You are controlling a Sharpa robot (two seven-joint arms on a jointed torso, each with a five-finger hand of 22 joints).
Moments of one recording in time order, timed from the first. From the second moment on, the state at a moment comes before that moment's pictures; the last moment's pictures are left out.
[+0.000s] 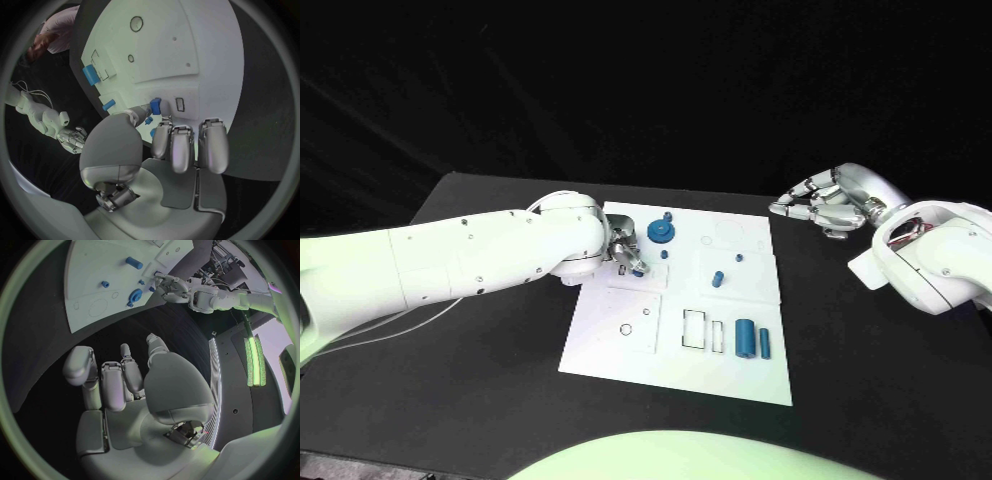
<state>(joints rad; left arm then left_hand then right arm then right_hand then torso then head) 1.23 -0.72 -0.08 1.46 -1.17 0.08 -0.62 1.10 -0.16 0.59 0.14 0.18 0.94 0.04 0.67 0.74 1.45 -0.07 1.36 1.27 1.47 -0.12 1.49 1.31 0.07 1.44 -0.01 1.47 1.31 1.32 -0.95 -0.12 1.62 -0.95 -0.44 -0.11 1.22 -0.03 -0.09 0.18 0.41 0.95 0.13 0.24 0.24 1.35 0.06 1.35 1.31 1.46 -0.02 1.38 1.29 0.10 1.31 0.09 1.11 1.23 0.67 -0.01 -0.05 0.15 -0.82</state>
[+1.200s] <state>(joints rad) 1.23 -0.71 -0.08 1.45 -1.17 0.10 -0.62 1.01 -0.15 0.38 0.27 0.17 1.02 -0.01 0.68 0.73 1.46 -0.07 1.38 1.30 1.47 -0.12 1.49 1.31 0.05 1.45 -0.01 1.48 1.31 1.32 -0.96 -0.12 1.62 -0.95 -0.44 -0.11 1.22 -0.03 -0.09 0.18 0.41 0.95 0.13 0.24 0.24 1.35 0.06 1.35 1.31 1.46 -0.02 1.38 1.29 0.10 1.31 0.09 1.11 1.23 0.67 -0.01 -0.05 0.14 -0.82</state>
